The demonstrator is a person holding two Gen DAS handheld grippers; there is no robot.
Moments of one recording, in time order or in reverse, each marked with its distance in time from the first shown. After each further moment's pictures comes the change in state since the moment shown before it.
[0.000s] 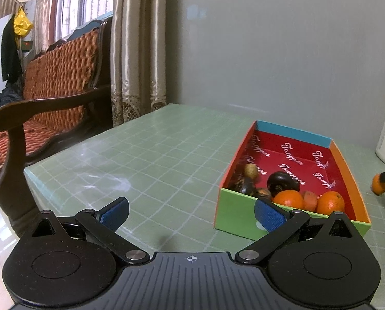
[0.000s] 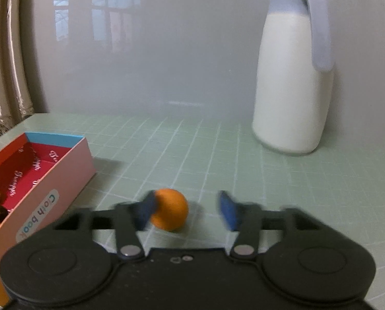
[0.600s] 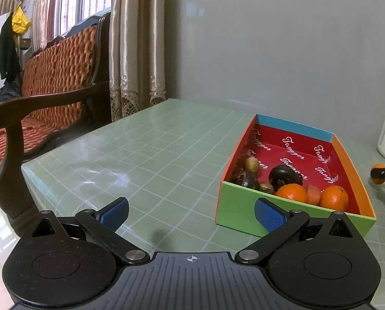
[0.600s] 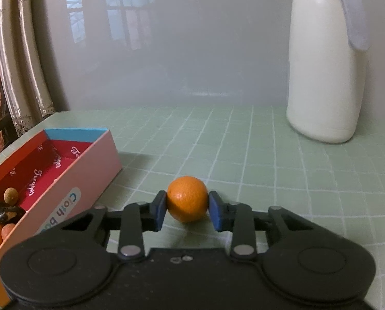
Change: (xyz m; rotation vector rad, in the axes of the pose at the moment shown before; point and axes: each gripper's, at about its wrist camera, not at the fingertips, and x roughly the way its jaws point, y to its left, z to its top) left arm 0.005 0.004 -0.004 -0.003 0.021 -0.003; right arm 0.009 0.020 -0.002 -0.018 -0.011 0.092
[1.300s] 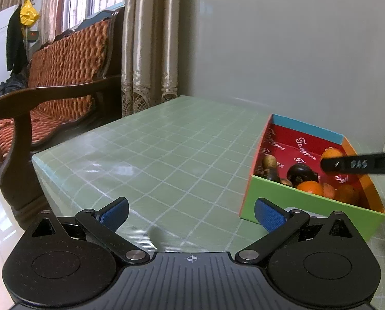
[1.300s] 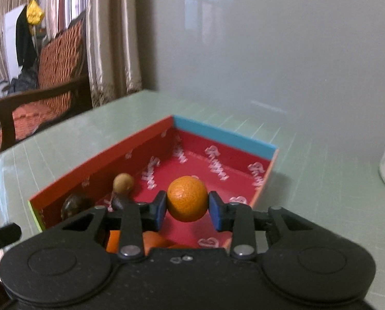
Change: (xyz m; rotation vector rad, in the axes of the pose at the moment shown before) left arm -0.002 0.029 -0.005 -0.037 0.007 0.008; right arm -0.002 0.150 0.004 -0.277 0.062 0.203
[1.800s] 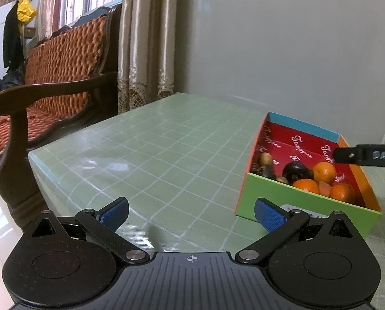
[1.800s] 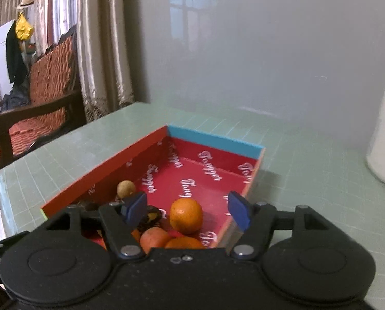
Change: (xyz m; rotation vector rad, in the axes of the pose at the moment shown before) left arm 0.000 0.001 0.000 0.005 0.015 -0.028; right arm -0.046 -0.003 -0.011 0.092 -0.086 -0.061
